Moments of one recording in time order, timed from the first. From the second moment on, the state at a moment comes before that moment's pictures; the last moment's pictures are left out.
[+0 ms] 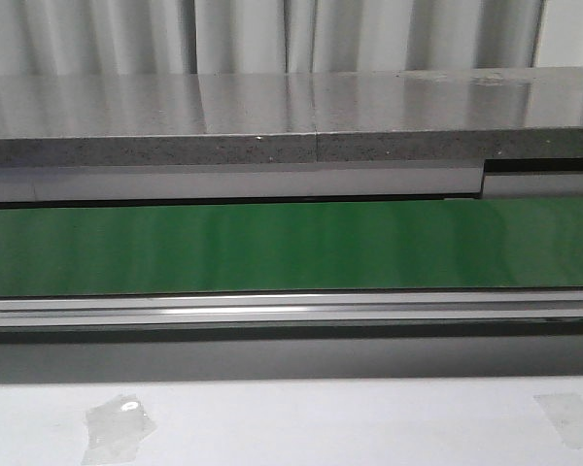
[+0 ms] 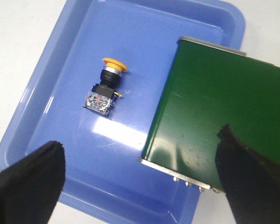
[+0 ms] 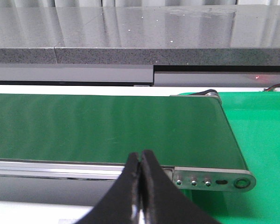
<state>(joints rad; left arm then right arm) 0.30 1.21 -1.03 0.13 0.88 -0.13 0.05 -0.01 0.03 0.00 0.17 0.02</state>
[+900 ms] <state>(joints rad) 0.39 1.77 -1.26 0.13 0.81 -0.13 0.05 -0.01 0.03 0.00 0.17 0.02</state>
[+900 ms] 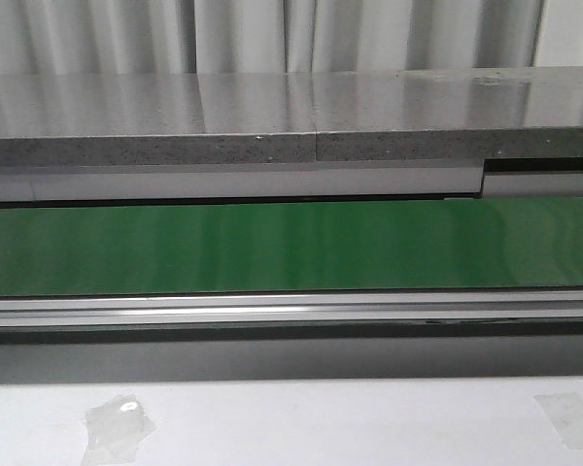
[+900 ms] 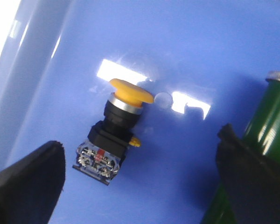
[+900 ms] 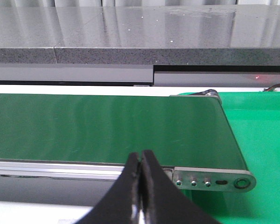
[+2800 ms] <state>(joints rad) 0.45 1.89 -1.28 0.11 0.77 -0.09 0.05 -0.01 0.03 0.00 0.17 0.02</state>
